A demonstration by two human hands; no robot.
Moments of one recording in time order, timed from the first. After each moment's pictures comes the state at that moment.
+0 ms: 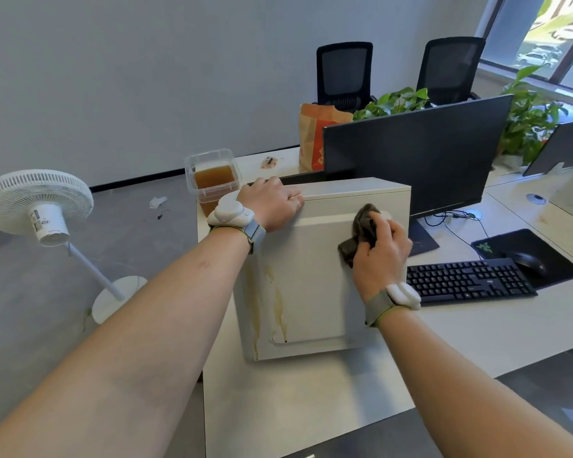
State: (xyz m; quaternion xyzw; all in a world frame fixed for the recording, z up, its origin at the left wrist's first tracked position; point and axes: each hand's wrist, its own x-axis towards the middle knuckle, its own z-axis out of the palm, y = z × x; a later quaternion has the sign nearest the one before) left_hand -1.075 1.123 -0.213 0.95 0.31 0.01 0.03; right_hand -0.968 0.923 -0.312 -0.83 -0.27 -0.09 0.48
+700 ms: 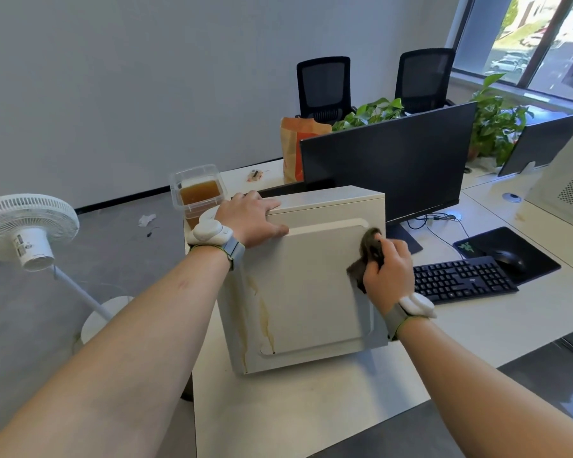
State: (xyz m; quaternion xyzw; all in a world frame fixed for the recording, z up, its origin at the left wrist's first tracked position) left_hand -1.080 1.116 -0.211 0.95 0.31 0.02 0.00; right_hand -0.921 0.873 -0.340 -0.84 -0.32 -0.10 0.43
